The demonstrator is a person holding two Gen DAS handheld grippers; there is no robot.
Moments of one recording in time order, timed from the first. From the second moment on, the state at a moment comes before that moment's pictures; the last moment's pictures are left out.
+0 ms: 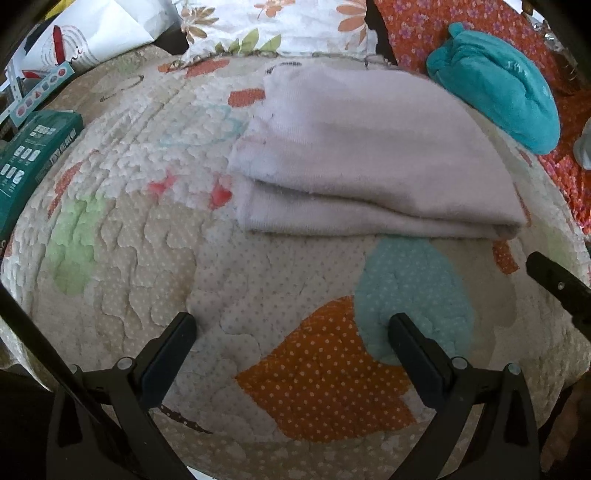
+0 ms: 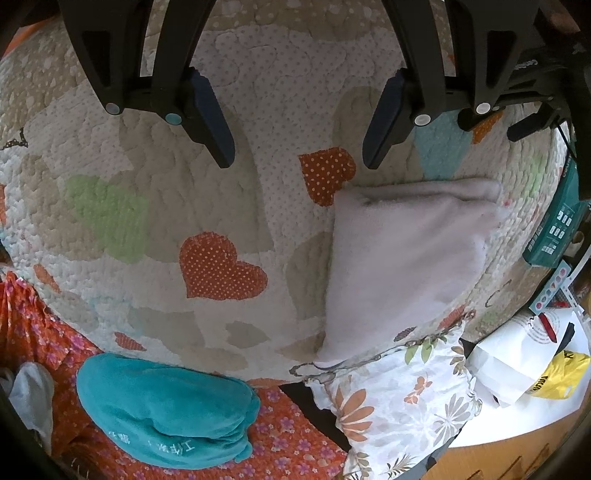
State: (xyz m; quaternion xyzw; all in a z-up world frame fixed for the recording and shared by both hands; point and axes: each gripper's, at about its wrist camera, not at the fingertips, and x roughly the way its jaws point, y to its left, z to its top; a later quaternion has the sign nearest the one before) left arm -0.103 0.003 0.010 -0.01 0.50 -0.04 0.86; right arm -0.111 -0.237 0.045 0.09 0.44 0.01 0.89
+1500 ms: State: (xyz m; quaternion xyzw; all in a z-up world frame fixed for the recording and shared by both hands) left arm -0.123 -0.012 0.039 0.00 0.45 -0.08 0.89; right arm -0.117 -0.235 0.058 0.05 0.41 -0.02 0.91
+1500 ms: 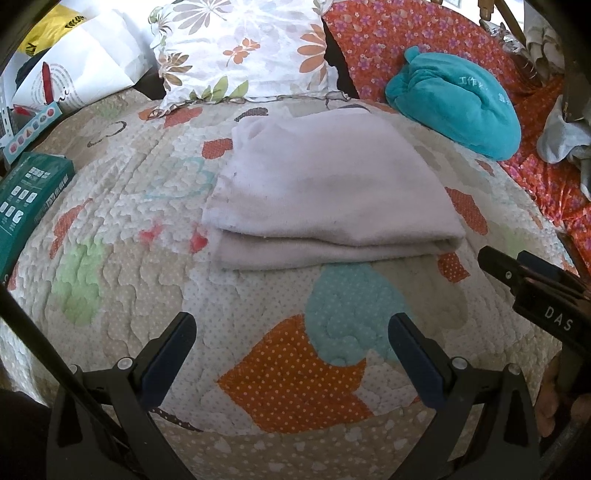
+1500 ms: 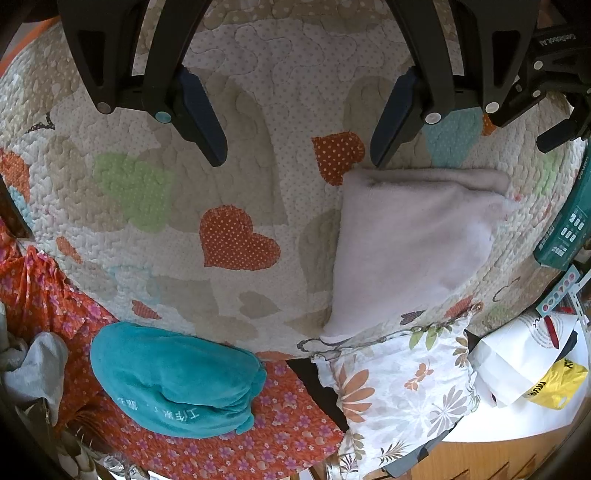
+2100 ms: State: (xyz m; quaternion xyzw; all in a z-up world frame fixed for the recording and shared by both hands) left arm -0.116 -0.005 0.029 0.00 0.47 -0.08 0.88; right arm -0.119 -0.230 0.058 0.05 0.41 -0.01 0.91
